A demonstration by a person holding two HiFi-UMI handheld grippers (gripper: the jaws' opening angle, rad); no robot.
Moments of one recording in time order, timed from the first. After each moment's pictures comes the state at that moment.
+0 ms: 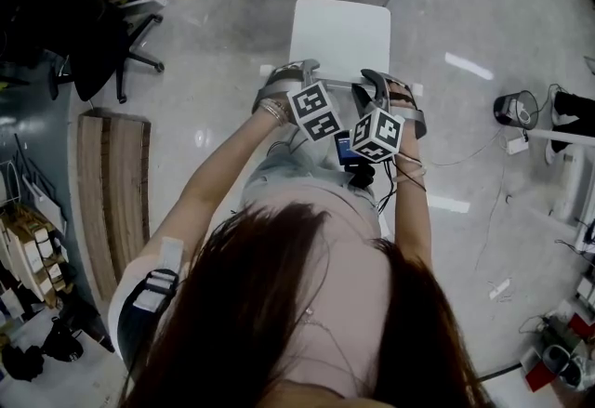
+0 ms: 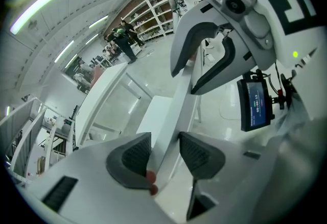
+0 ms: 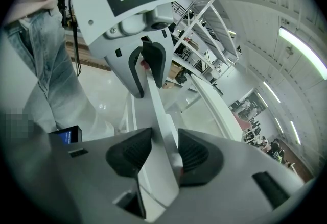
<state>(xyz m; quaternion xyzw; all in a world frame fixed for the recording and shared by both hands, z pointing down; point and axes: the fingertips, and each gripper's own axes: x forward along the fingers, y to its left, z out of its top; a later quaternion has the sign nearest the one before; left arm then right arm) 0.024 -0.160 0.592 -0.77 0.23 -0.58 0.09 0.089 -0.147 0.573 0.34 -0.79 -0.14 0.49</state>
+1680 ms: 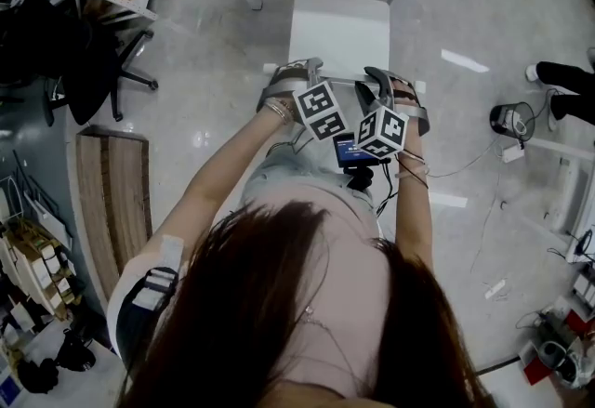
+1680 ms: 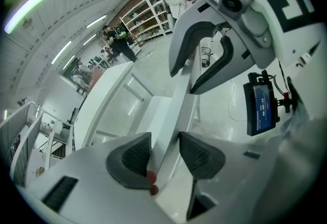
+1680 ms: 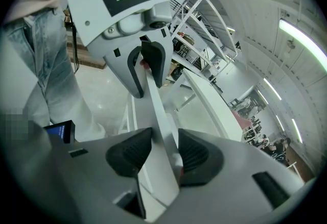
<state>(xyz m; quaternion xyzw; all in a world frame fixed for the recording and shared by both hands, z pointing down) 0.053 -0.291 0.591 -0.77 0.22 -0.59 0.10 0.118 -0.279 0.572 0.34 -0.79 -0.13 0.50</state>
